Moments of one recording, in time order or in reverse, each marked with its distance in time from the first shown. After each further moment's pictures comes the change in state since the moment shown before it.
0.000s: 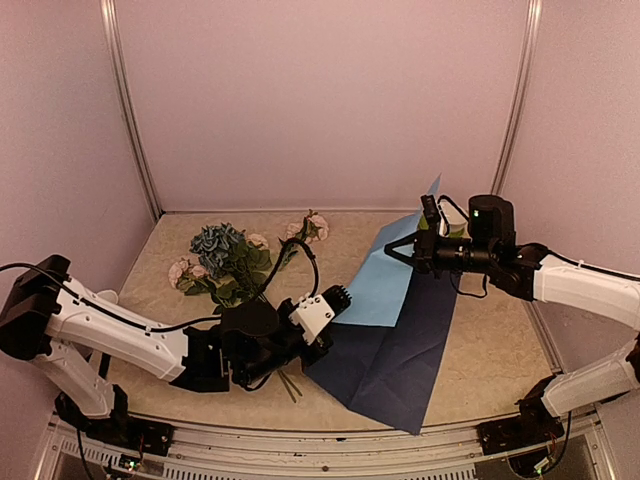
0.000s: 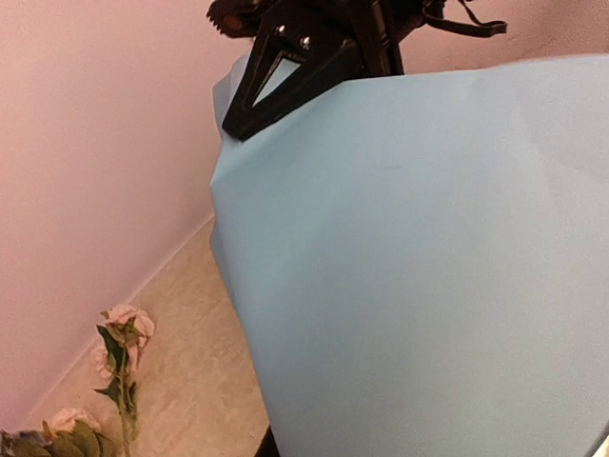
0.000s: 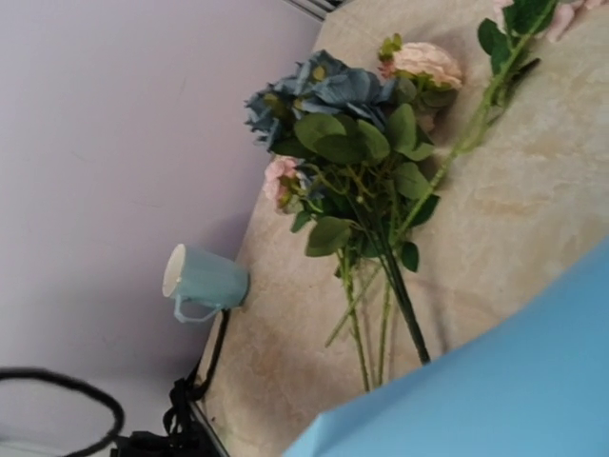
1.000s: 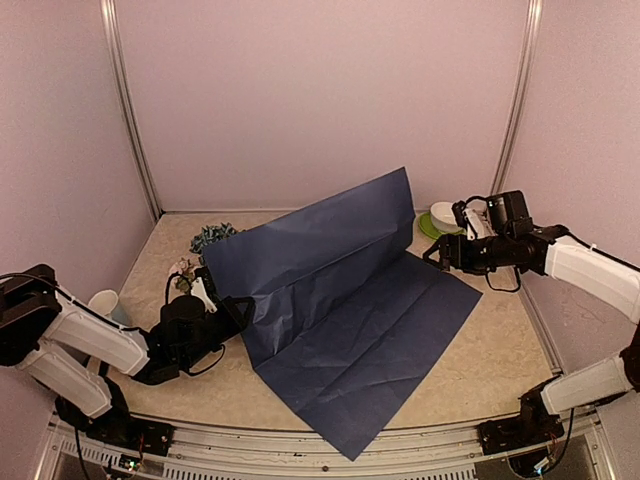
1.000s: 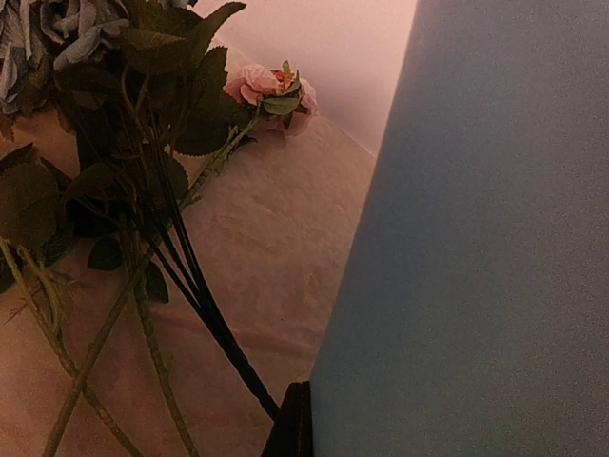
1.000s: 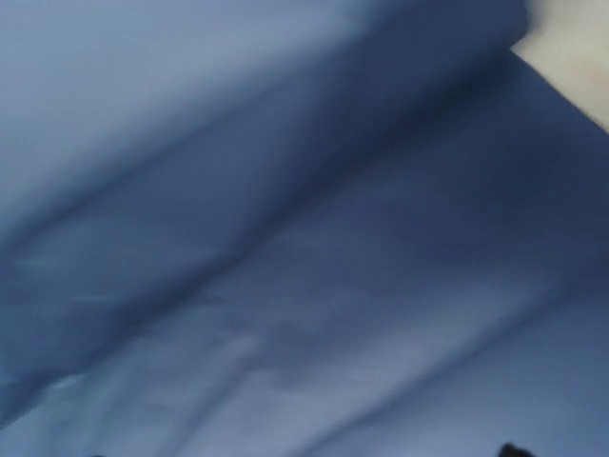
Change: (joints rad) left arm 0.433 -0.157 -0.481 0.261 0.126 -1.268; right arm -0.257 -0.006 0.108 -0.509 0.177 -0.539
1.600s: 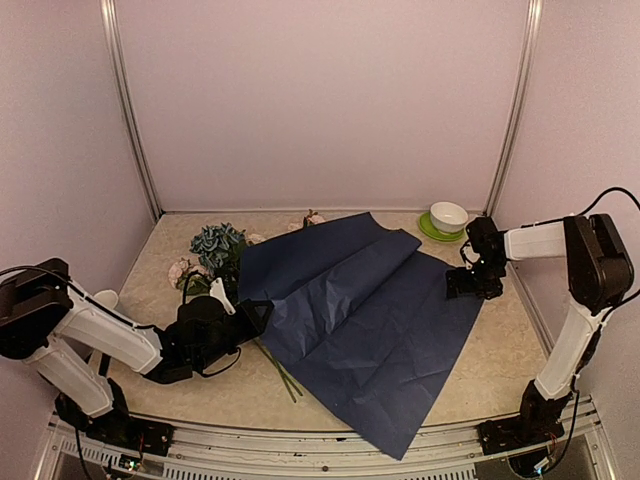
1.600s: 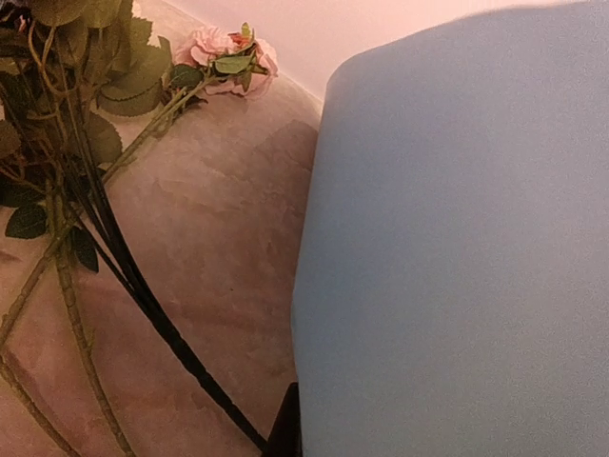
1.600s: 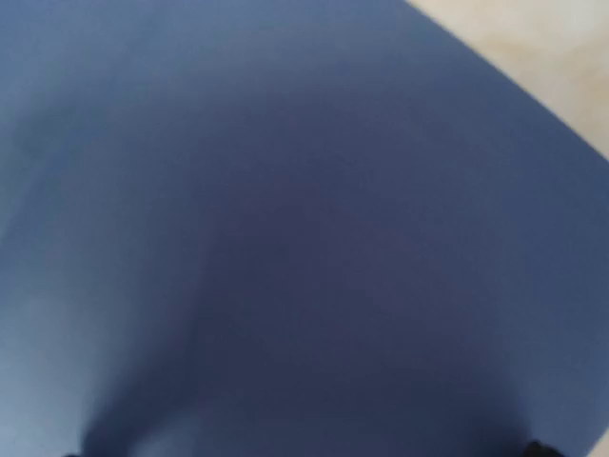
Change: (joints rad) left arm -0.085 0.074 0.093 -0.034 -0.002 -0.007; right arm -0.182 0.555 0.116 -0.085 0.404 -0.179
